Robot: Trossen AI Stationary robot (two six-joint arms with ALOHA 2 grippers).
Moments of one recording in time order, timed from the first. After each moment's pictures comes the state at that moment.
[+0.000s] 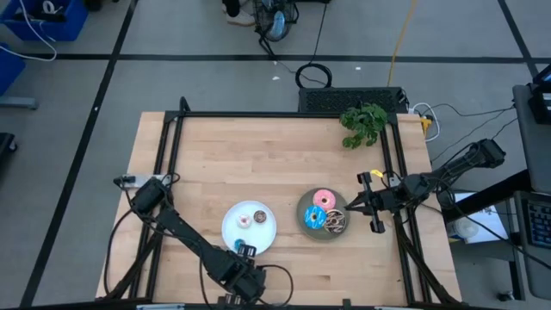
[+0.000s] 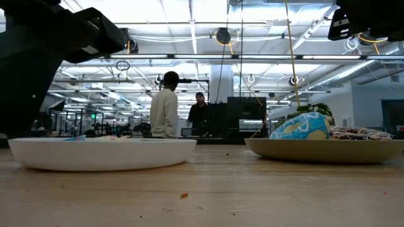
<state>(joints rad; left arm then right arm) -0.68 2.11 1.61 -0.83 -0.03 -0.44 0.43 0.49 0.09 0.53 0.13 -0.27</state>
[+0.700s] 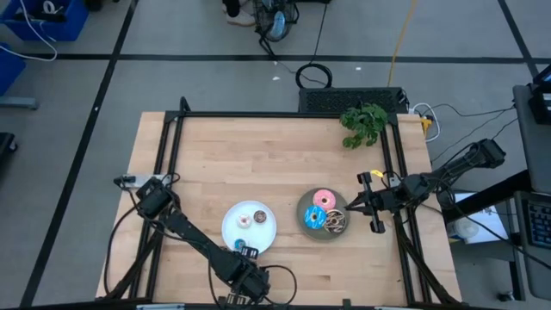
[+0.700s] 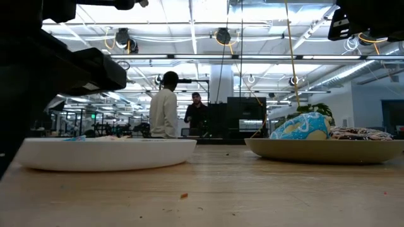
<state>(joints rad) -0.65 2.20 1.62 -0.80 0.08 -0.43 0.42 0.49 0.09 0.53 0.13 -0.27</state>
